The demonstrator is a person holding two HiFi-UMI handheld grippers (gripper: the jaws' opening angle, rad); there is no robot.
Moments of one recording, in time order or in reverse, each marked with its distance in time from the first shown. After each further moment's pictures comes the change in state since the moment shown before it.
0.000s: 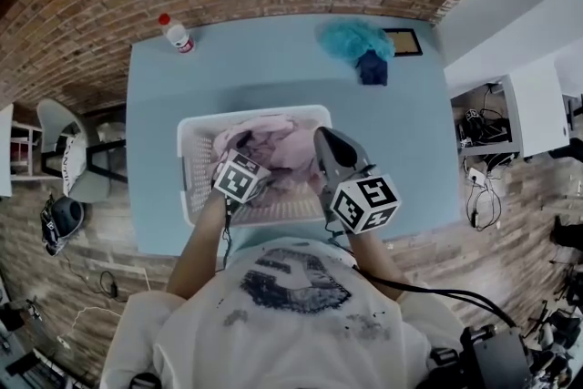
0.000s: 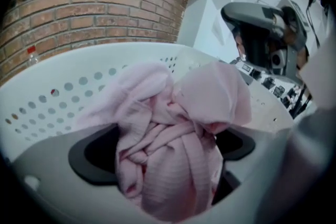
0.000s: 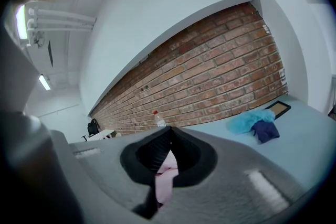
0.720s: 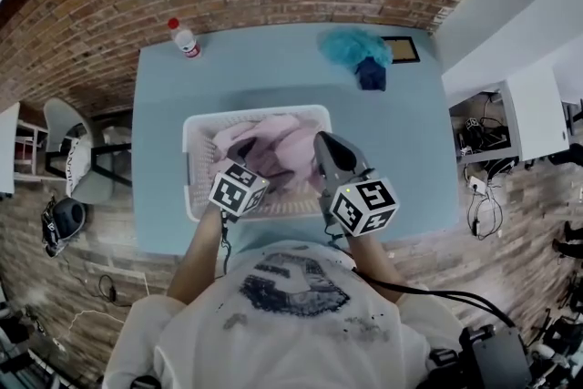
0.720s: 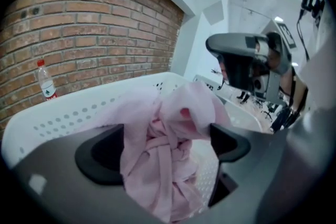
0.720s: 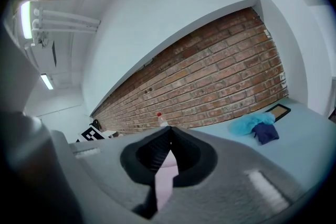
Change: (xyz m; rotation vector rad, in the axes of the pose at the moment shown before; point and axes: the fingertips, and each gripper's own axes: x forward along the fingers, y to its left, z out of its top) left arm -0.042 -0.029 0.024 0.013 -0.158 0.015; right arm -0.020 0.016 0.003 -0.017 -0.029 0.017
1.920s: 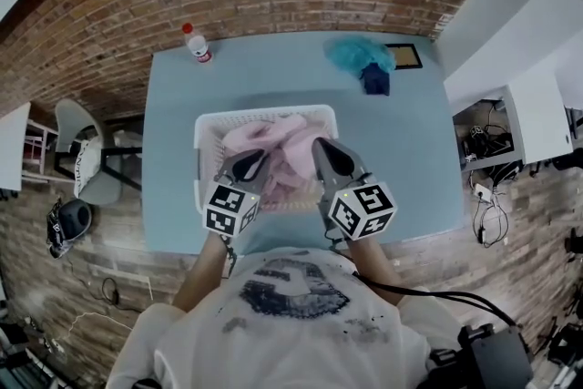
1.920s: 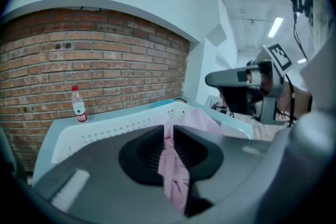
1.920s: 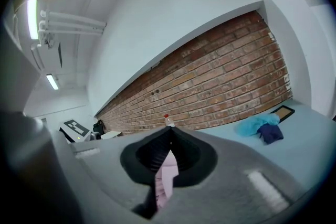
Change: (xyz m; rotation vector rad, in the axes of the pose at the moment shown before) left arm -0.082 -0.003 0.029 0.015 -0.274 0.212; right arm -0.016 0.033 0.001 -0.017 -0.024 0.042
